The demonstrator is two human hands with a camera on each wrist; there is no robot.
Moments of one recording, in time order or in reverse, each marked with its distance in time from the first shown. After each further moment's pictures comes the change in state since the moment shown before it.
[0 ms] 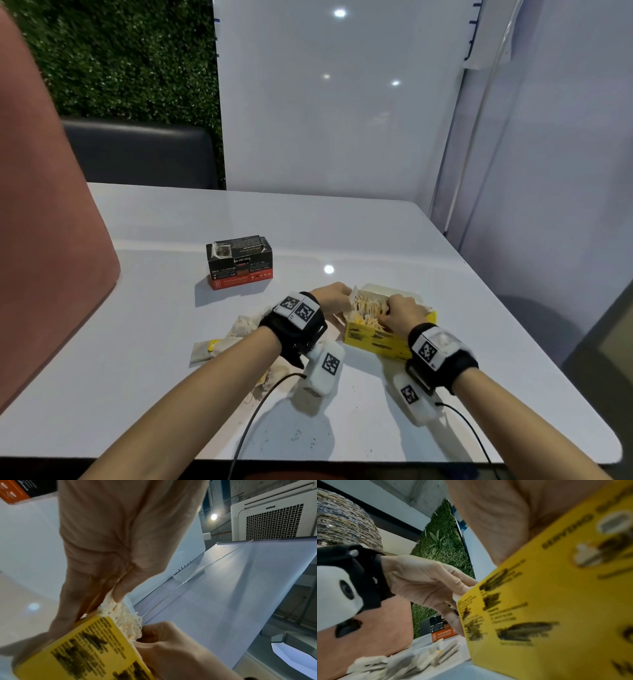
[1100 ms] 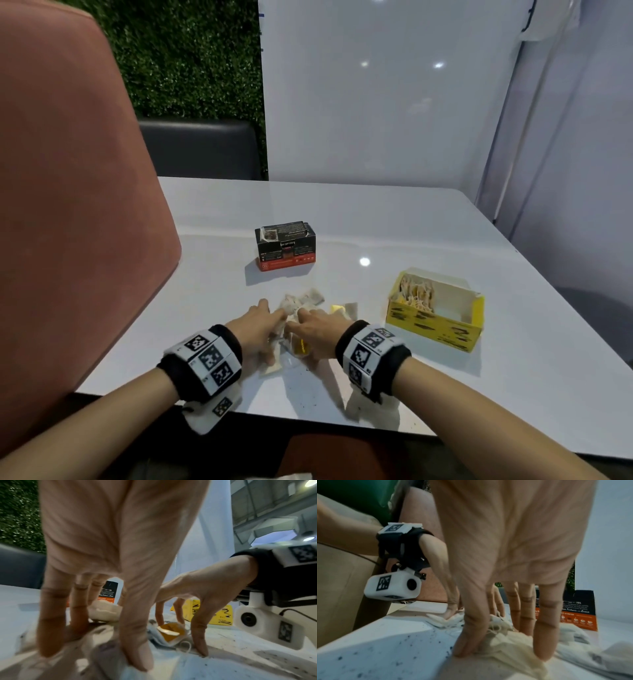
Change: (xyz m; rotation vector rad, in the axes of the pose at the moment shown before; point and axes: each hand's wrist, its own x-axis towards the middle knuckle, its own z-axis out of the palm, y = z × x) left_hand -0.146 -0.128 -0.059 0.930 0.275 -0.157; right_hand -0.092 -0.162 0.030 -0.394 -0.269 -0.889
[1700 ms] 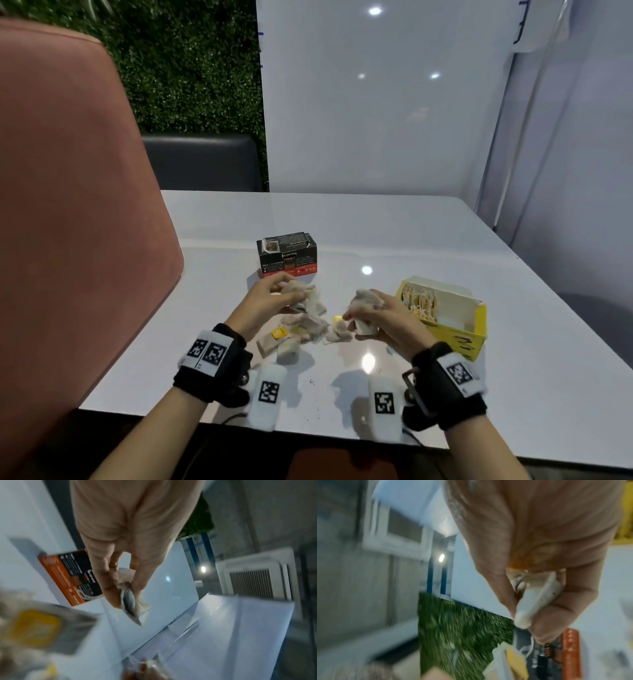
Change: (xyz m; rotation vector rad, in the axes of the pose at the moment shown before) left_hand 0.008 0.015 -0.034 -1.237 0.411 0.142; right_hand -0.063 0.056 0.004 1.748 0.496 0.221
